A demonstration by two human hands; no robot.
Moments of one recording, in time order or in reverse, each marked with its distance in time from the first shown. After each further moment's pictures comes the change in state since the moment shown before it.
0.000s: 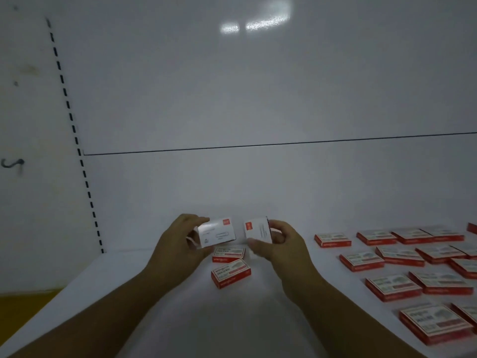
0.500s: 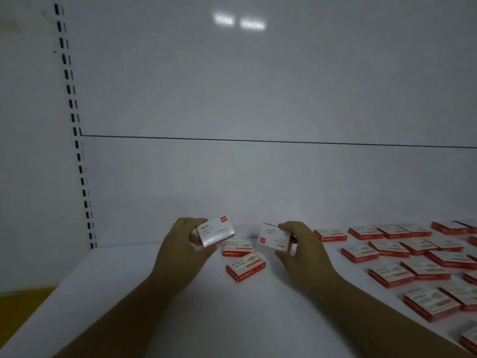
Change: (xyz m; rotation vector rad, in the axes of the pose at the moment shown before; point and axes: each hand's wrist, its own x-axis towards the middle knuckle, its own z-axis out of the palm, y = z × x) left_hand -0.007 -0.046 0.004 -0.274 0.033 -0.138; right_hand -0.005 0.016 -0.003 -0.996 0.190 -0.313
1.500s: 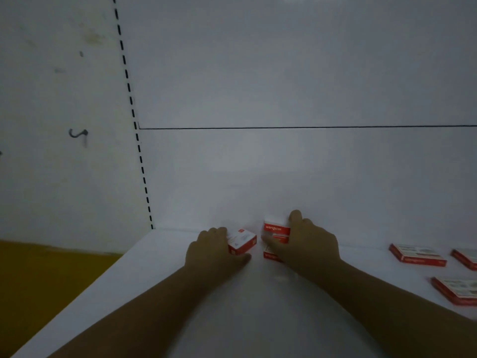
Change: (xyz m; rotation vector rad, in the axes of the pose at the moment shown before) left_hand 0.012 -0.027 0.010 0.738 -0.168 -0.375; right_hand 0.063 -0.018 0.077 -0.347 -0.243 -0.101
